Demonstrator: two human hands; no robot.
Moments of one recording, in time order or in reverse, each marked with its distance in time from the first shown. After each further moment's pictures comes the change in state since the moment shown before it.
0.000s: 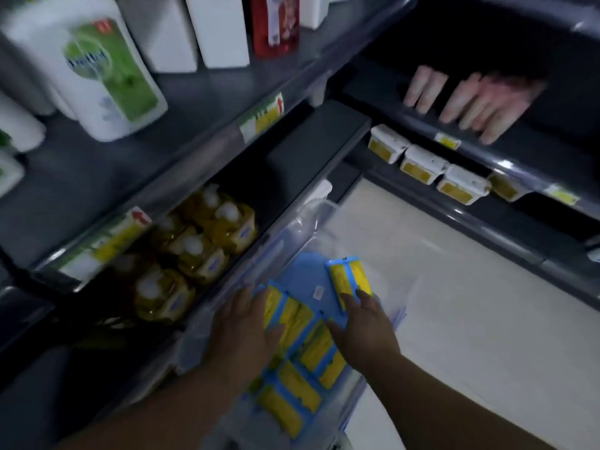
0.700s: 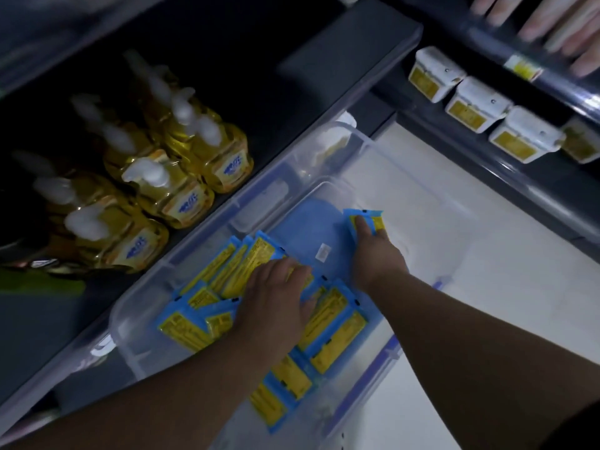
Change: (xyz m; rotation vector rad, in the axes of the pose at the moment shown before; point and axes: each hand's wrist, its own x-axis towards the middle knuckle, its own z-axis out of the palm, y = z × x) left_hand 0.046 0.034 0.095 -0.108 0.134 0.135; right_hand 0.125 0.031 0.039 -0.033 -0.142 0.068
